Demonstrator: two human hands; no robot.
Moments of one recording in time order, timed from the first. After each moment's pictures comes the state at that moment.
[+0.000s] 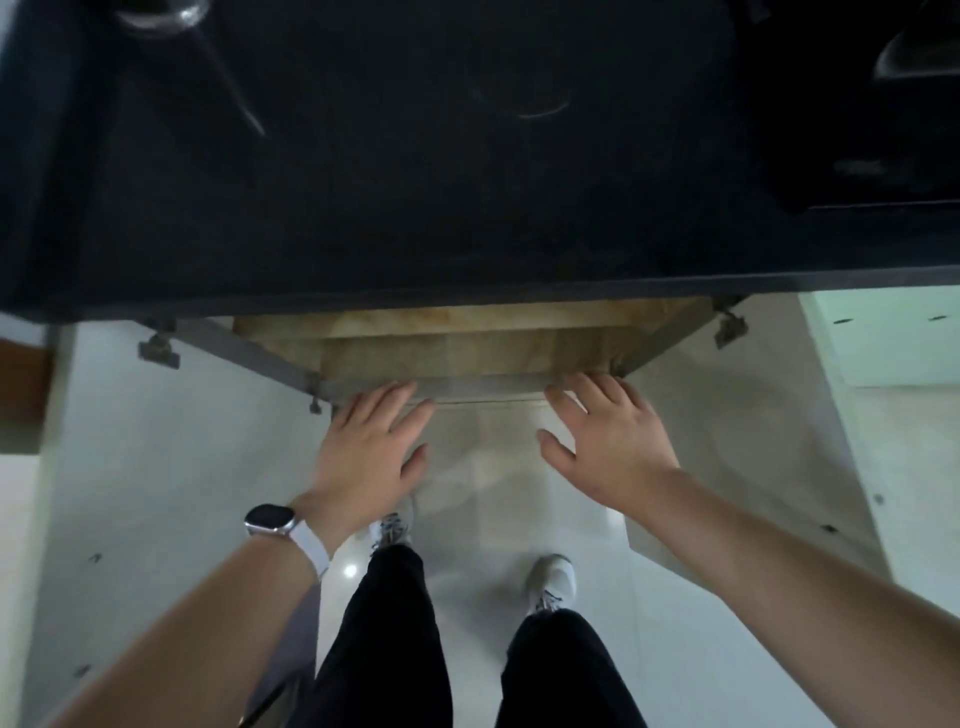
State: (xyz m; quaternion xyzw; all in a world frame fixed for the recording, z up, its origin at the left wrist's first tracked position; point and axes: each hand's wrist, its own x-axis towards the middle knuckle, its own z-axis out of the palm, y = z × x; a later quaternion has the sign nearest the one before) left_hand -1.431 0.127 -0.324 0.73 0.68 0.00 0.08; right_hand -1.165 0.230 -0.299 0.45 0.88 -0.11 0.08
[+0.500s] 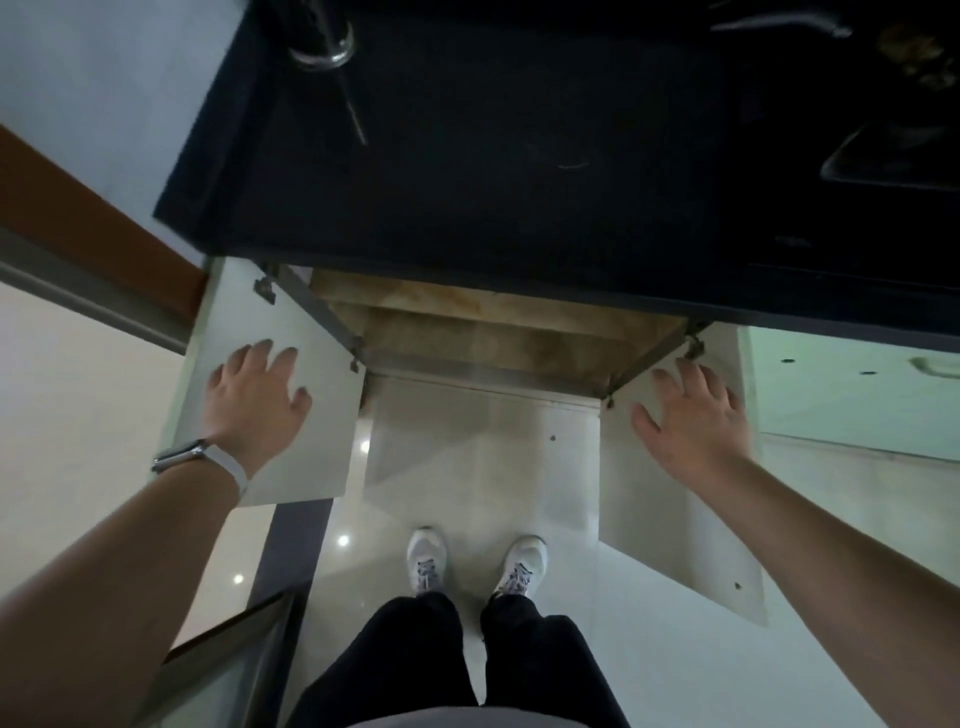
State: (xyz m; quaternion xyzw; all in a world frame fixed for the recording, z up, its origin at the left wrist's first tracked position) left_hand -1.486 0.032 -0.199 0.46 0.88 -0.10 0.08; right_hand -1.068 0.234 -0.206 0.53 0.83 -0.06 0.15
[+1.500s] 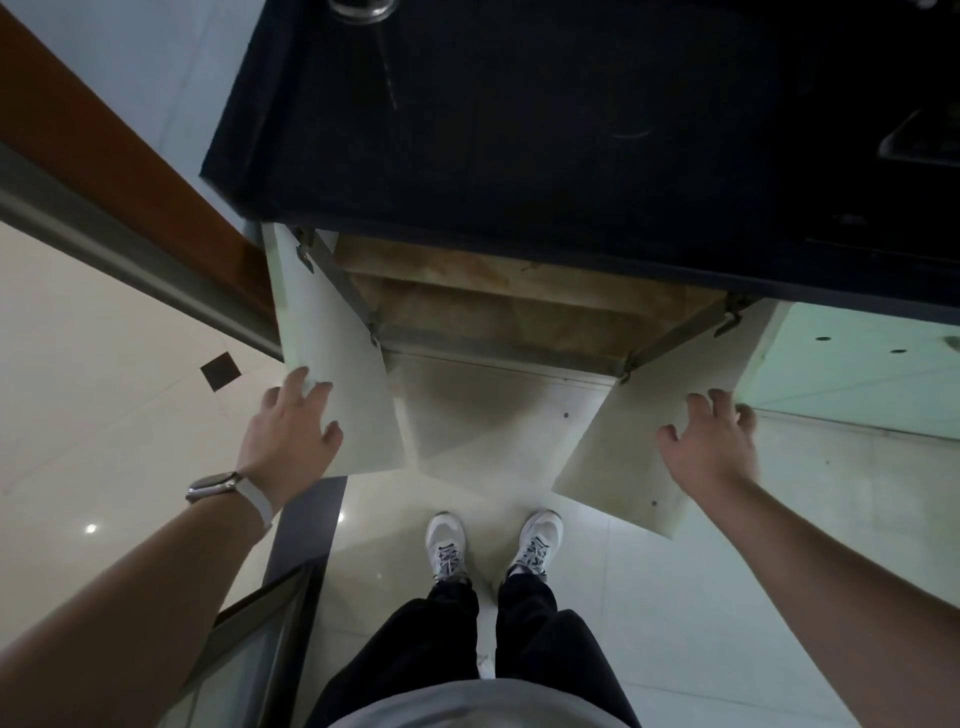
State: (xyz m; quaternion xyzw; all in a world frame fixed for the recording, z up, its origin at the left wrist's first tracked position) left_hand -1.505 -0.043 -0.227 0.47 0.86 -0.04 0.20; right_hand -1.099 0.167 -0.231 0.66 0.72 -0.15 0.16
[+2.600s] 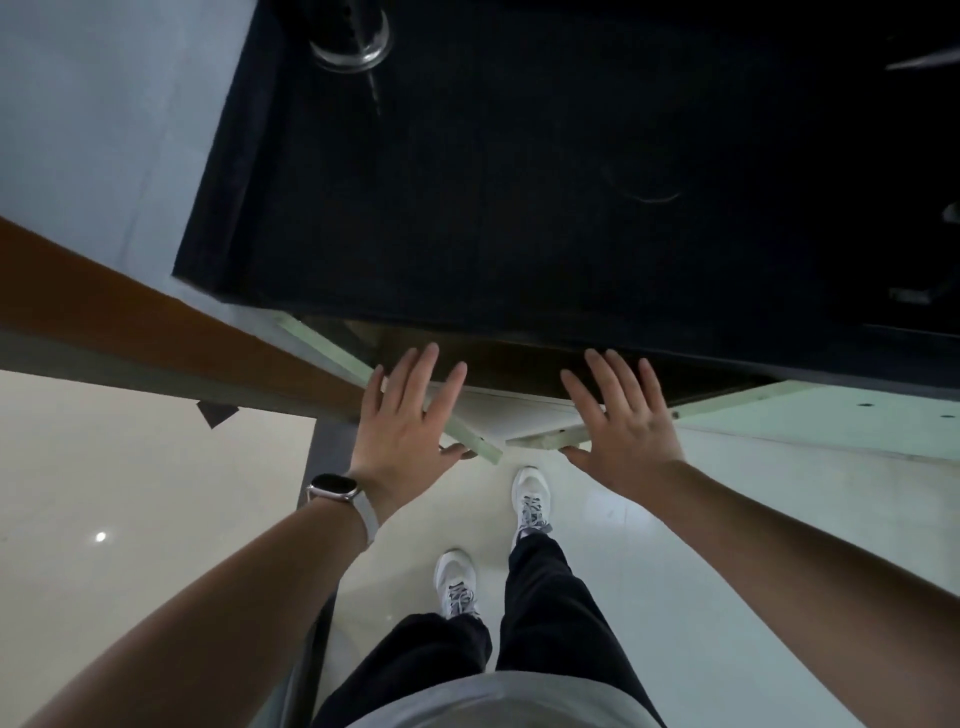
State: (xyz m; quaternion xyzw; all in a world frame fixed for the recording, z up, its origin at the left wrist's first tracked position) left_hand -1.485 0.115 -0.245 0.68 0.74 0.01 0.02; right_hand -1.235 0.246 -0.243 0.34 0.94 0.00 0.06
